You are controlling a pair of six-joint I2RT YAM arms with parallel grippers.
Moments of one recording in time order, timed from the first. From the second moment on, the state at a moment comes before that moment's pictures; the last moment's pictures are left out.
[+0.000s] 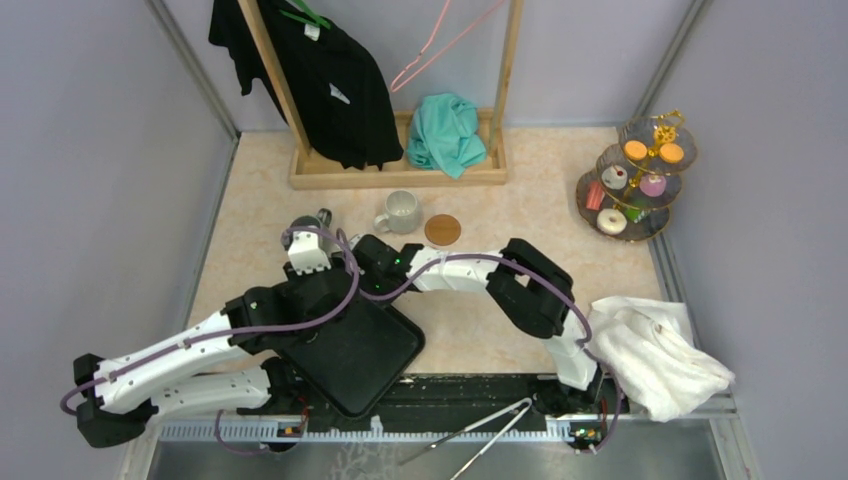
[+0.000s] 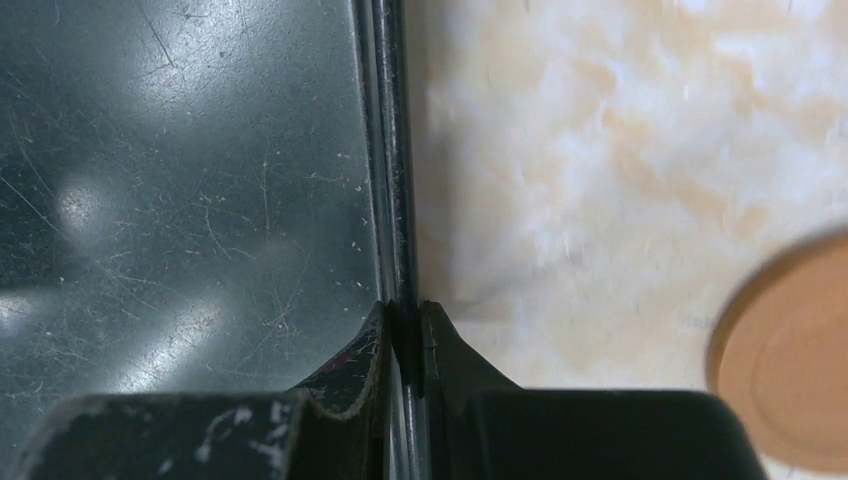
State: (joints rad) left arm -1.15 0.84 0.87 -0.93 -0.87 -1.03; right arm 1.10 2.03 1.41 -0.42 0.05 0.28
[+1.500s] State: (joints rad) left arm -1.15 0.67 0.69 -0.54 -0.85 -0.84; right arm 1.07 2.61 2.33 -0.49 -0.06 -0.02
